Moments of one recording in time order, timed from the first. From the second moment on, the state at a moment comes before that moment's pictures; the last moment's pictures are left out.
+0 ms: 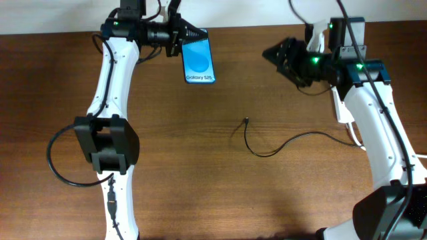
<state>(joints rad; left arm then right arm) -0.11 2.39 2.41 -0.89 1.20 -0.67 0.03 1.68 1.56 -0.66 -0.67 0.64</state>
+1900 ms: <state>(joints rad) 0.02 2.39 2.41 -1.17 1.08 -0.35 0.26 2.14 1.51 -0.85 -0.35 0.55</state>
